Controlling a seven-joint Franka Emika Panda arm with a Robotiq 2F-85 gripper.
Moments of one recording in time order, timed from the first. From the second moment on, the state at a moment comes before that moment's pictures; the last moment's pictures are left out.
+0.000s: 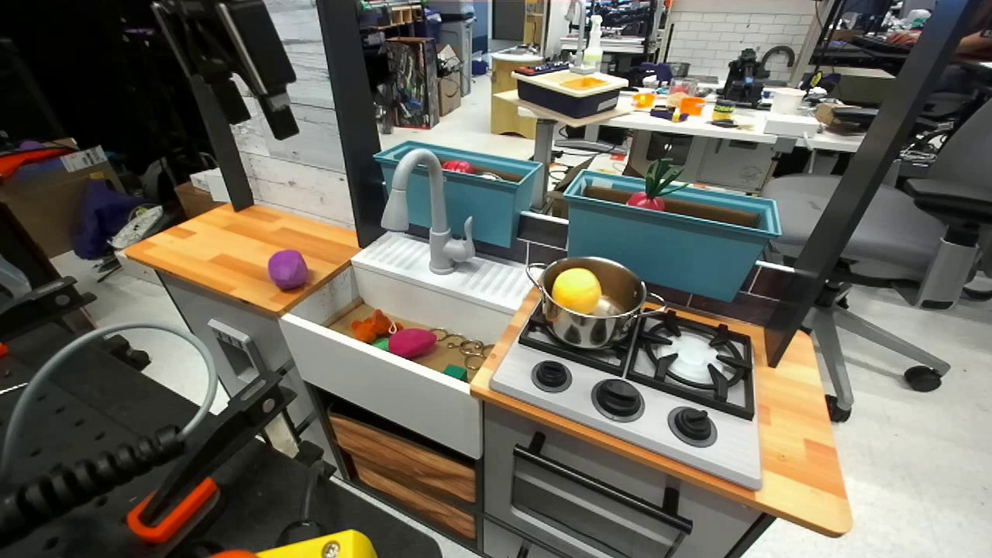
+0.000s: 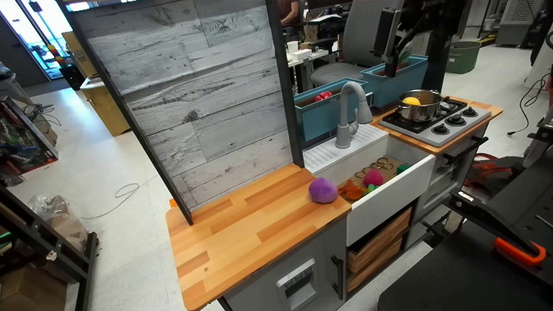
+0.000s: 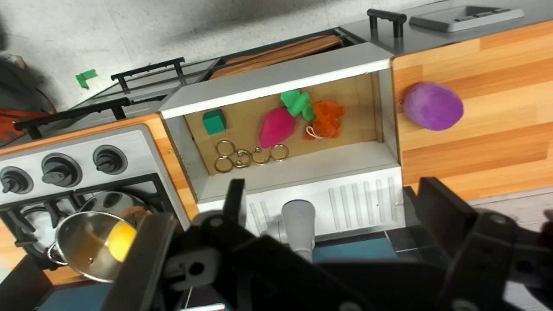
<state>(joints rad) 0.01 0.16 0.07 -2.40 -0.19 2.67 0.42</state>
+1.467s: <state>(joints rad) 0.32 0.75 -0.25 -1.93 -0.21 2.78 0.45</state>
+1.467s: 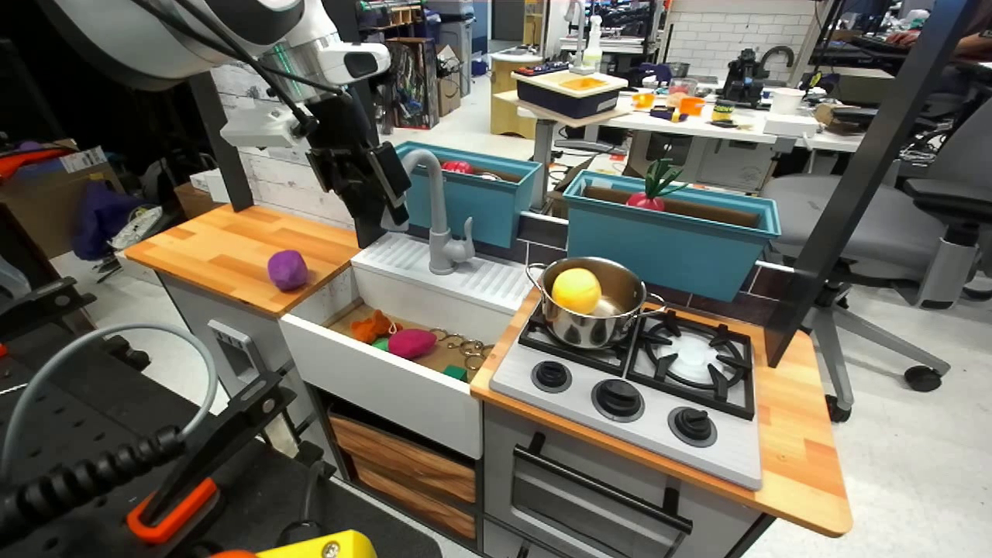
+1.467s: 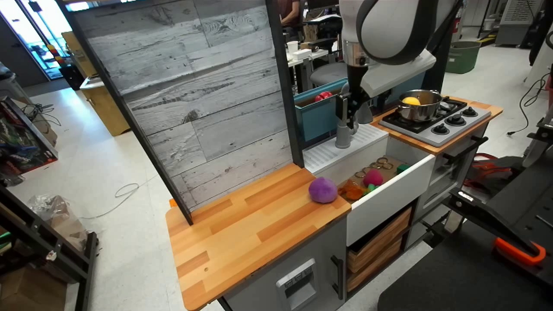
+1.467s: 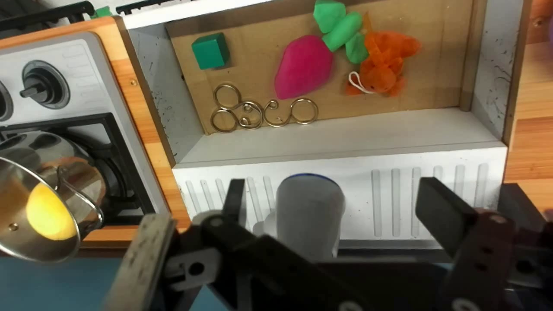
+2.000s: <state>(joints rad) 0.38 0.78 -0.29 -1.90 -0.22 2.83 0.44</state>
